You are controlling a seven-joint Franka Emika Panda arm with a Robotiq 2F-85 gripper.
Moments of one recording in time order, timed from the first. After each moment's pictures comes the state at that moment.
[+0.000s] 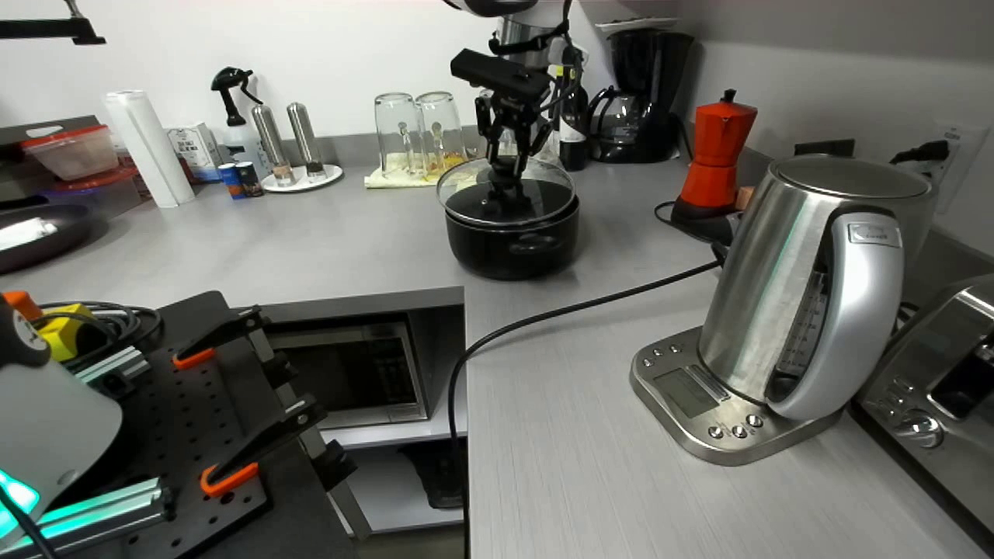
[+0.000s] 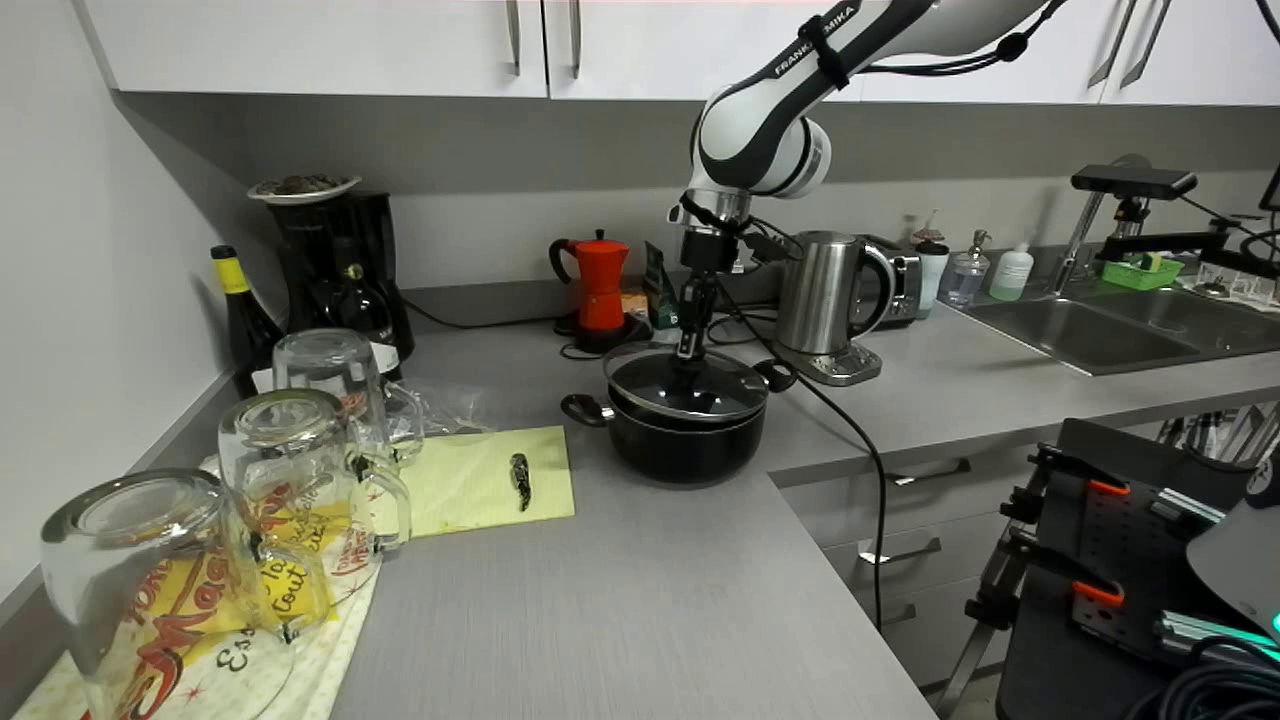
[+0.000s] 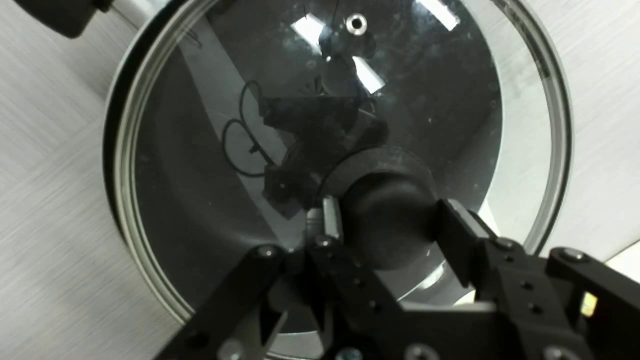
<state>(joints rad) -0.12 0.54 0.19 -1.80 0.22 2.32 -0.44</state>
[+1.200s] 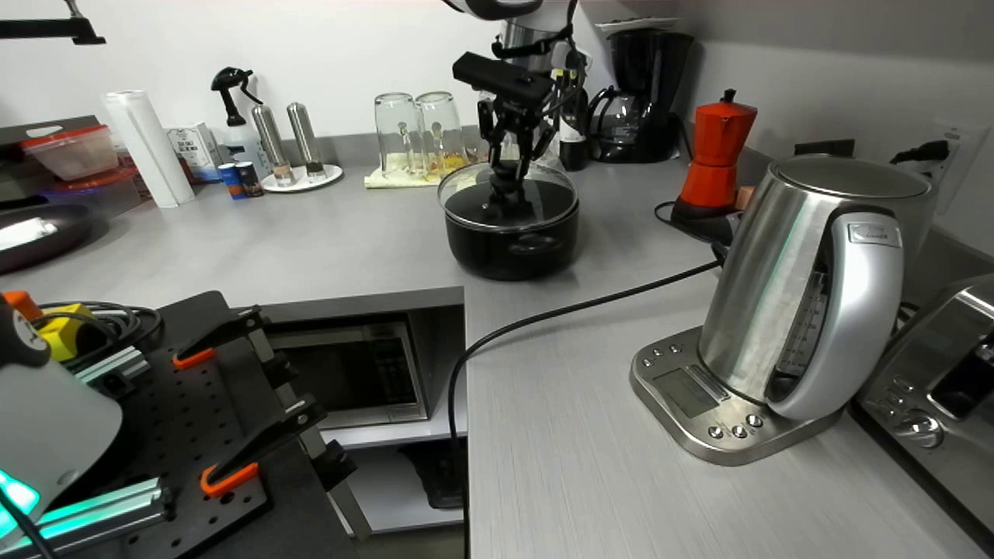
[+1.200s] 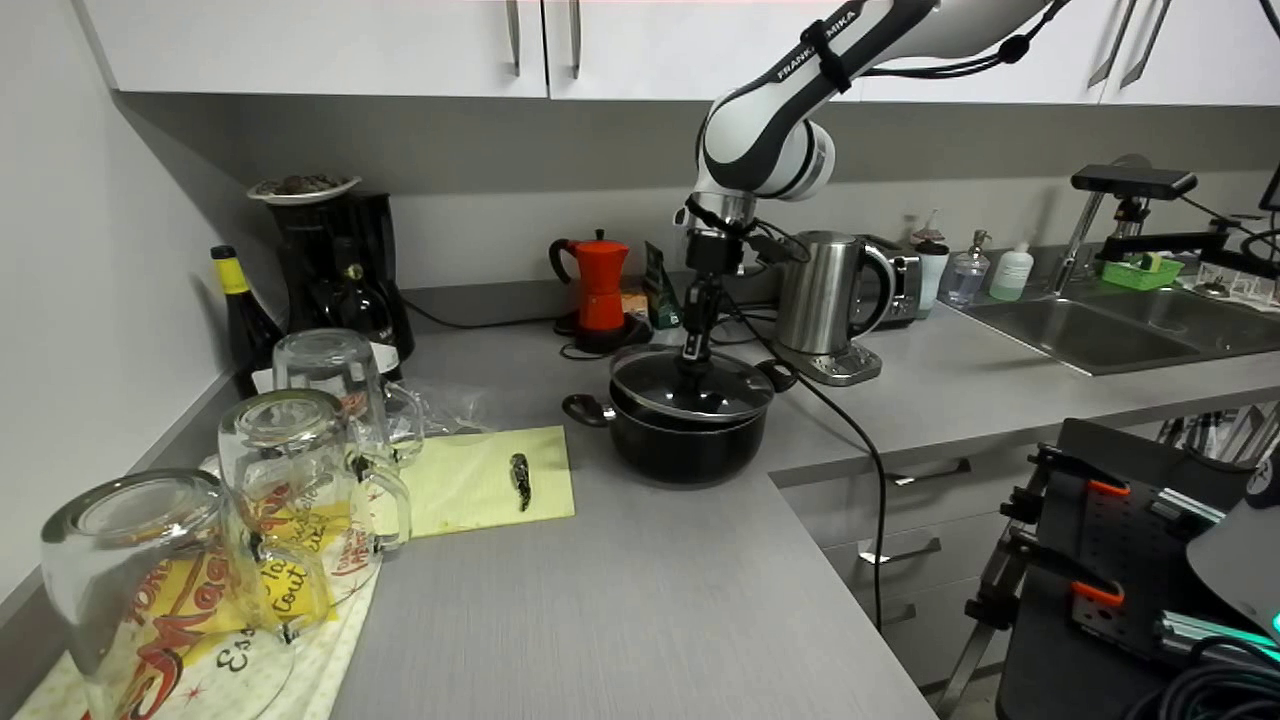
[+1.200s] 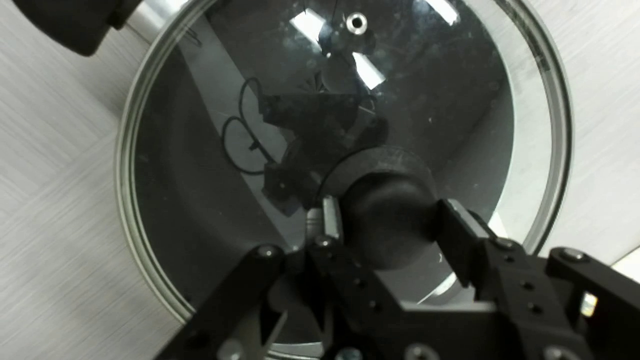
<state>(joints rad) -0.13 0.54 0.19 -1.81 0.23 2.32 -0.44</state>
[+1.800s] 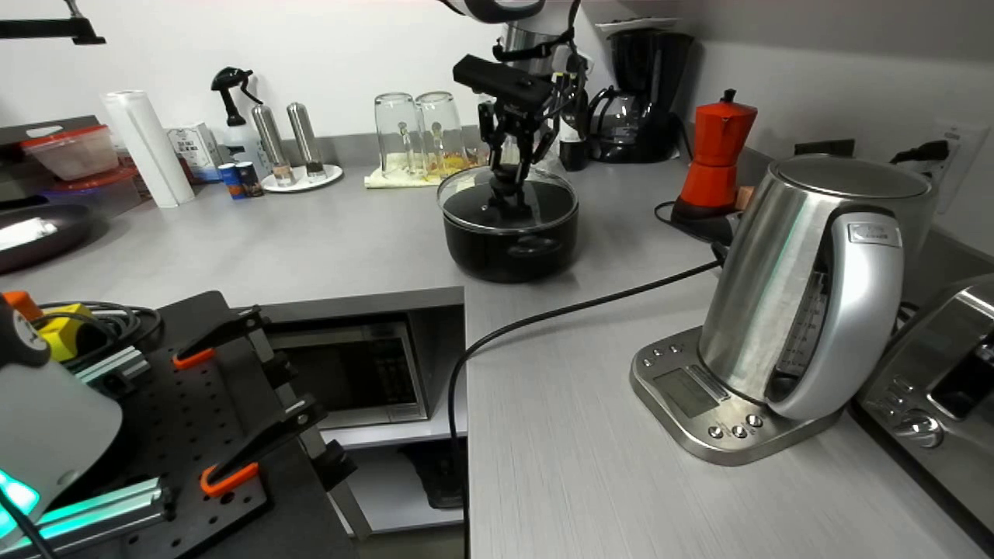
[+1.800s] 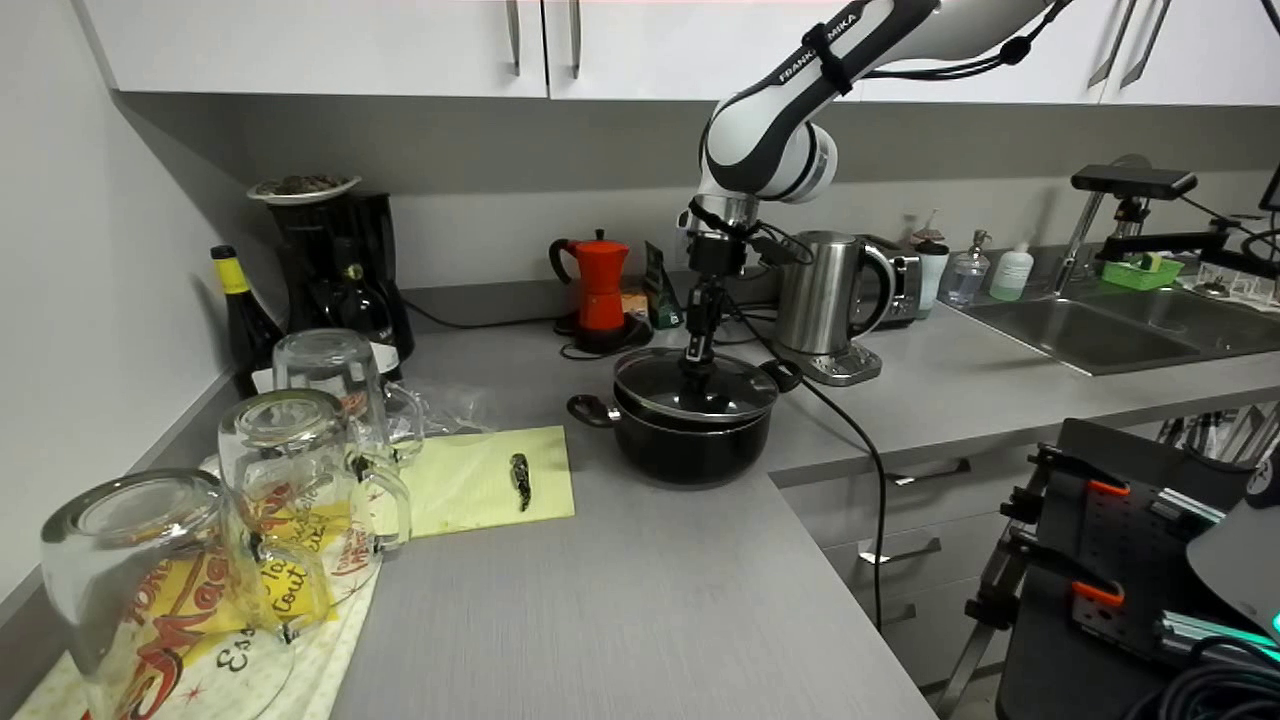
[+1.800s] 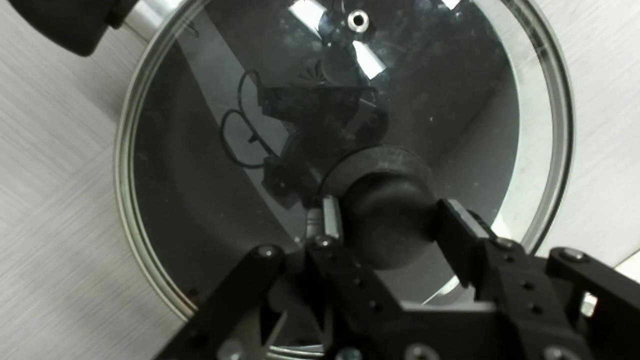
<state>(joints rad) -0.14 0.54 0.19 -1.82 0.23 2.33 -0.44</state>
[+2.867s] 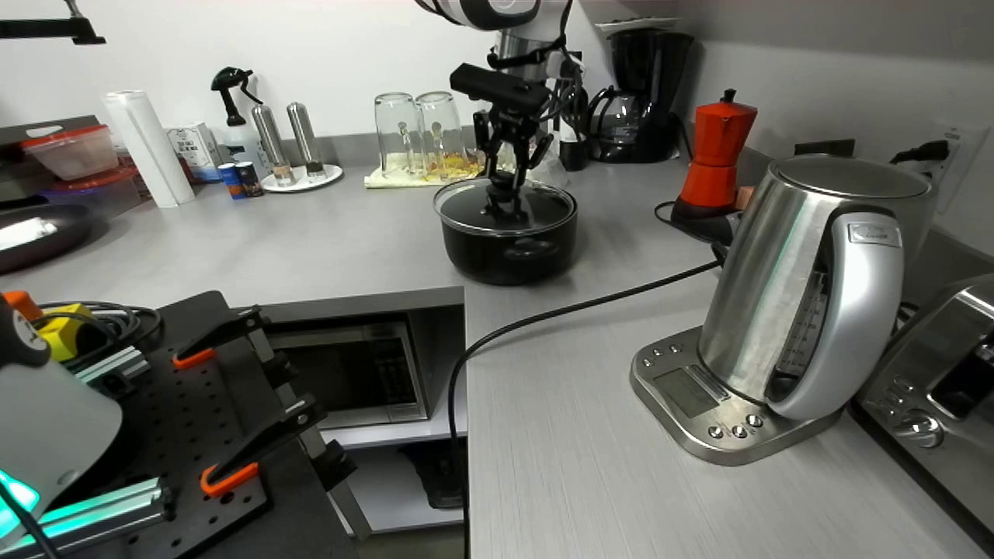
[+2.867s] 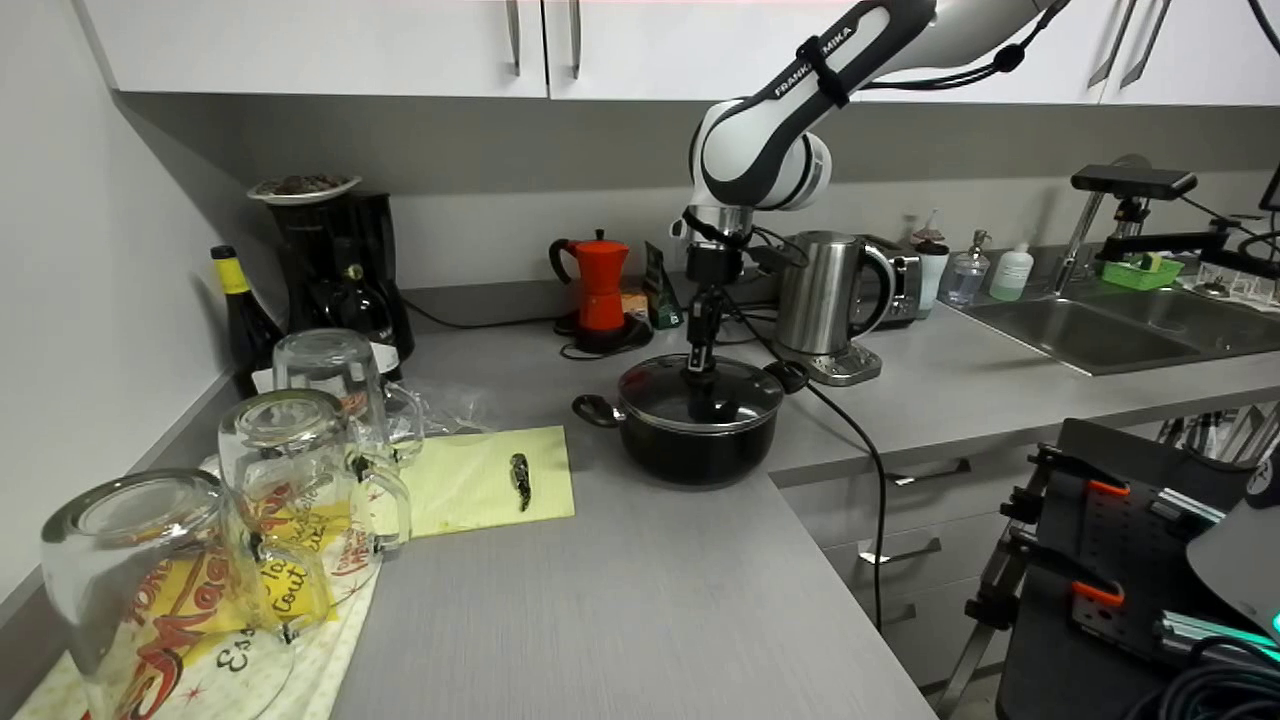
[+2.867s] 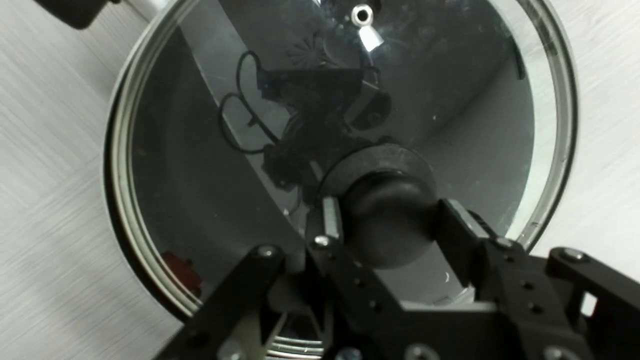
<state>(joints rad) -0.10 0.56 0.17 -1.82 0.17 2.32 -0.43</state>
